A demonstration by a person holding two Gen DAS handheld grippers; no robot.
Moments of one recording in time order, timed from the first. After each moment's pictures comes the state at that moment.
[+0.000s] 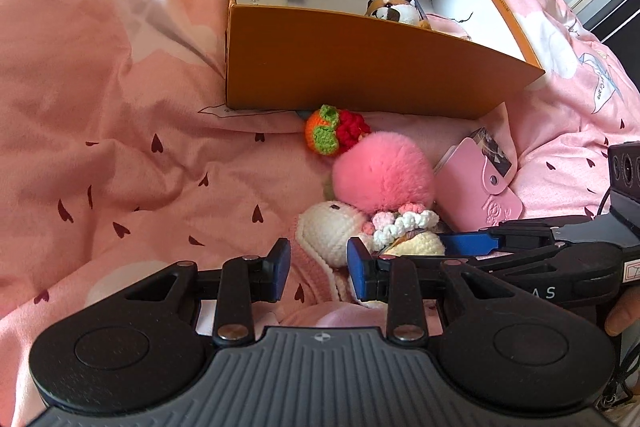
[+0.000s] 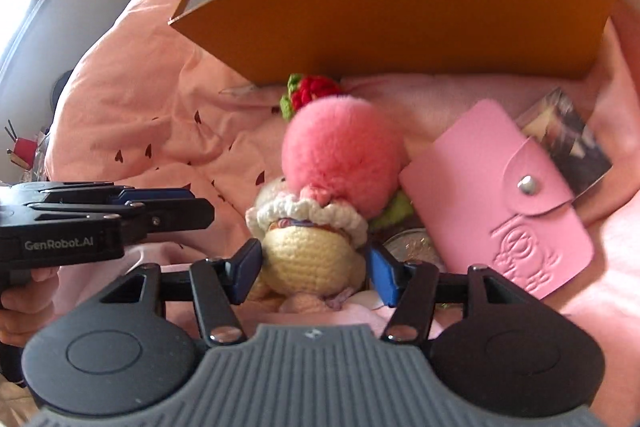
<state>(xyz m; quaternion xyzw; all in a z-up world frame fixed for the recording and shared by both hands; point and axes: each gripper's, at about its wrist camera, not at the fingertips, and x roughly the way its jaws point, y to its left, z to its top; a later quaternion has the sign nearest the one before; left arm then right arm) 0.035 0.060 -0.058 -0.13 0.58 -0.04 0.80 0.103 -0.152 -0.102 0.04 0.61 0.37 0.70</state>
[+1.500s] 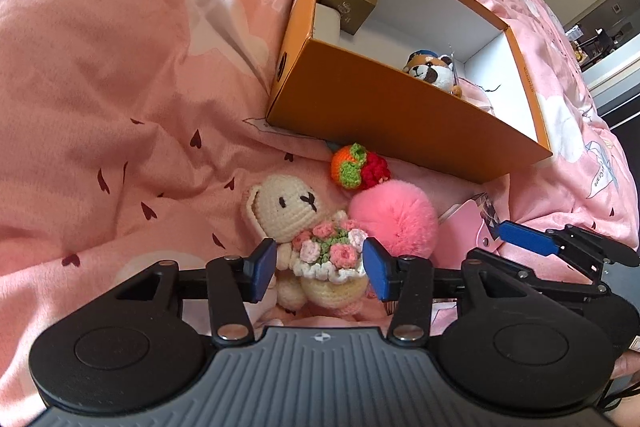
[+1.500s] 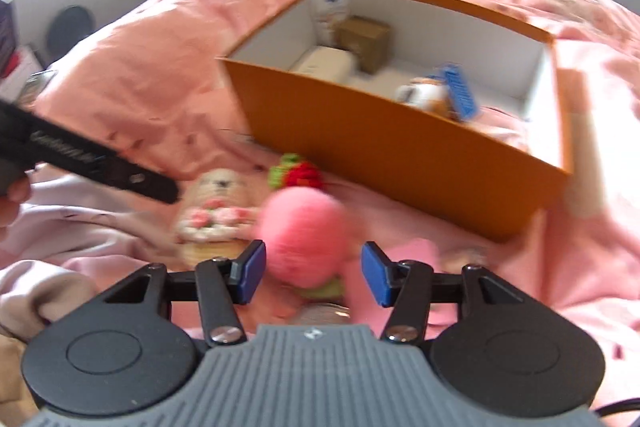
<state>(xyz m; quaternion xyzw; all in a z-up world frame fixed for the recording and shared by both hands) 0.029 0.089 -0.049 -0.24 0.55 0.02 0.80 0.095 -0.163 -0.035 -0.15 0.45 0.36 0.80</state>
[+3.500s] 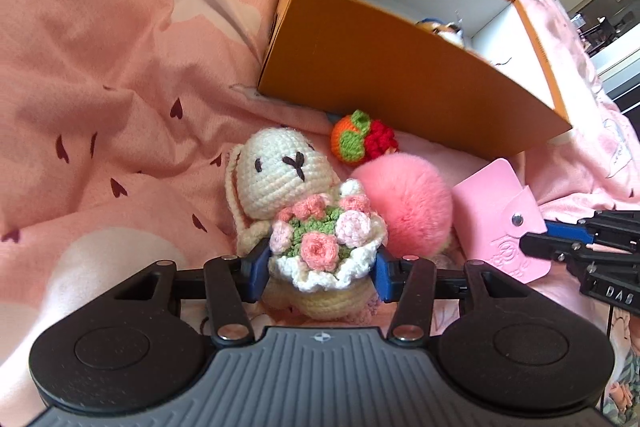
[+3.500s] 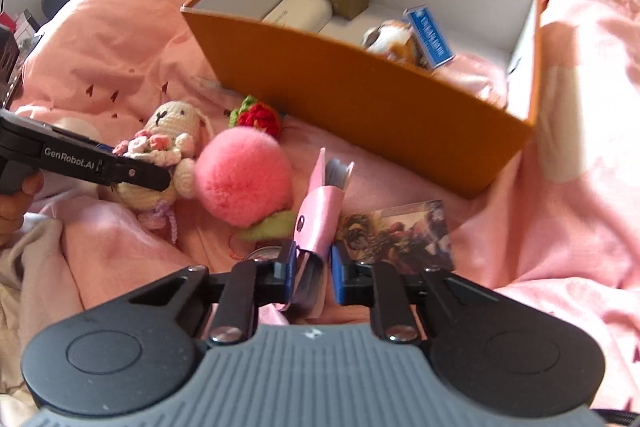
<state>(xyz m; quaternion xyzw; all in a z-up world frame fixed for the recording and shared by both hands) 0.028 0.080 -0.071 -0.22 0.55 0.01 0.81 0.124 -0.194 -0.027 -0.18 0.49 0.39 0.76</state>
